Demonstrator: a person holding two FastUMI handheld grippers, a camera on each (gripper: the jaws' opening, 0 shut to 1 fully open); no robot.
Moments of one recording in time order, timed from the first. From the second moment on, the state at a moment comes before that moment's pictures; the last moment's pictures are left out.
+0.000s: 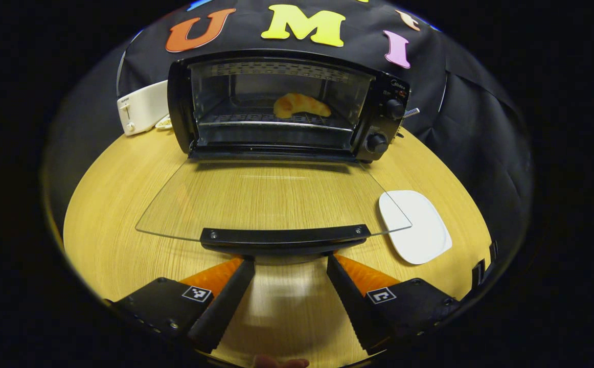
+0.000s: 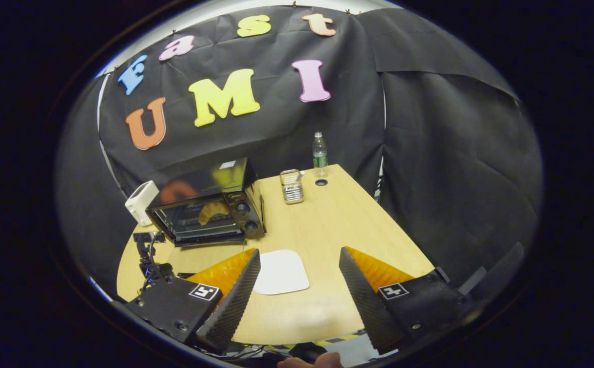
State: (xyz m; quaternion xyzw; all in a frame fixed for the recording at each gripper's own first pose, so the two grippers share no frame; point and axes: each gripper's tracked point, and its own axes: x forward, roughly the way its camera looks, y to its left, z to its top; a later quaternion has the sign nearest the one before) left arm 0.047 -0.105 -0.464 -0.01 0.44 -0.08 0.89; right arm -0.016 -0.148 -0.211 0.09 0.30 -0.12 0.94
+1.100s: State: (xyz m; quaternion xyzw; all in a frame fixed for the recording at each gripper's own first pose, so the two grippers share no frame) left arm 0.168 -0.094 -0.248 -0.03 0.23 -0.09 0.97; right arm 0.008 -0.112 -0.146 0.09 0.23 -0.08 0.97
